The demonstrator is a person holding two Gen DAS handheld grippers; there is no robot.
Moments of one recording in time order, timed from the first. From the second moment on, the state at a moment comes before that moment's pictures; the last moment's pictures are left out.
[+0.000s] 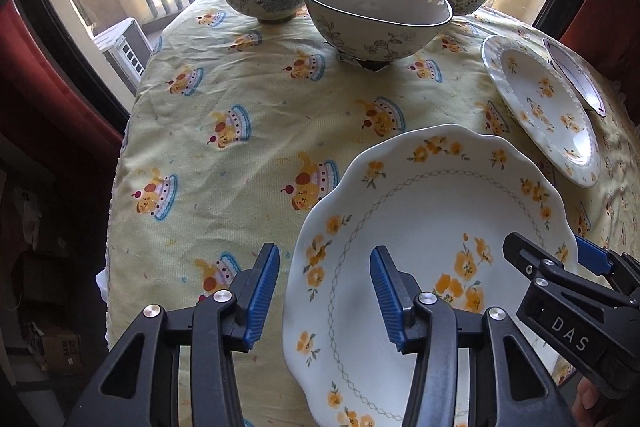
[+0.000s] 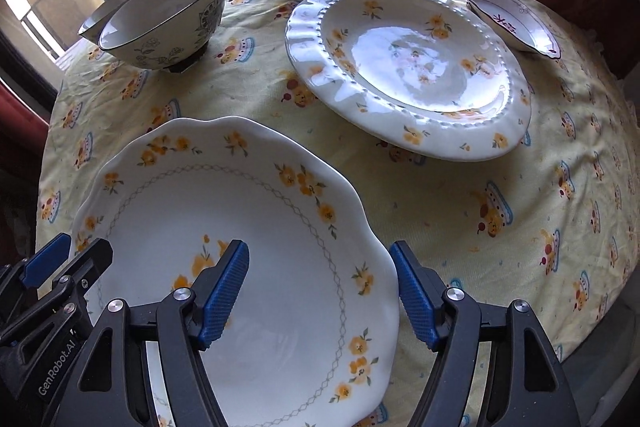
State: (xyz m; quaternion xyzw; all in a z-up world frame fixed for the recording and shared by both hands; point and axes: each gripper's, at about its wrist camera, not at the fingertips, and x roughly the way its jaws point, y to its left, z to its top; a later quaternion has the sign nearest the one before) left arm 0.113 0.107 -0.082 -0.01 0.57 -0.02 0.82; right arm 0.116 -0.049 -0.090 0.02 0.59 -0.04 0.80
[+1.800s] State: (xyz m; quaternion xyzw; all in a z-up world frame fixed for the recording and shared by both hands) left arm 0.099 -0.101 -0.048 -0.02 0.54 0.03 0.84; right arm 0.120 -0.238 -0.044 -0.01 0.55 0.02 0.83
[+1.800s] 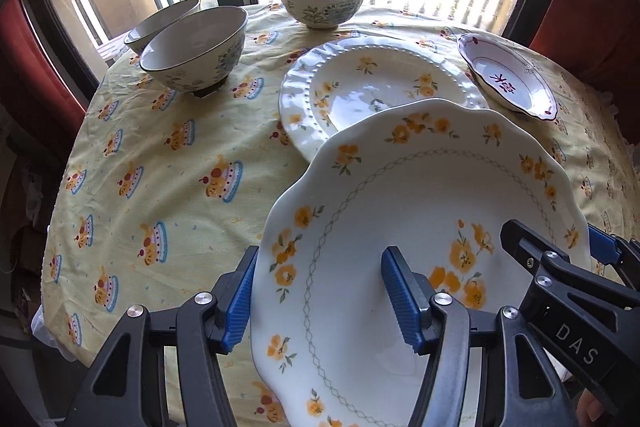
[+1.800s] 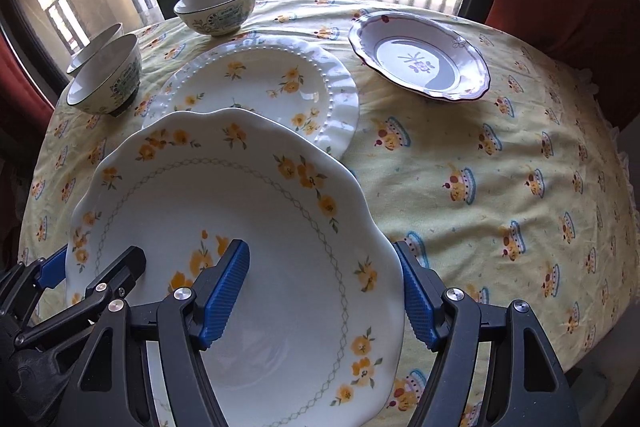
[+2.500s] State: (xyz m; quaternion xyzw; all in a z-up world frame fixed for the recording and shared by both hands) left arm 0.114 -0.229 -0.084 -0.01 0.57 -0.01 0.82; right arm 0.125 -0.372 -0.071 0.01 0.58 -0.03 0.82
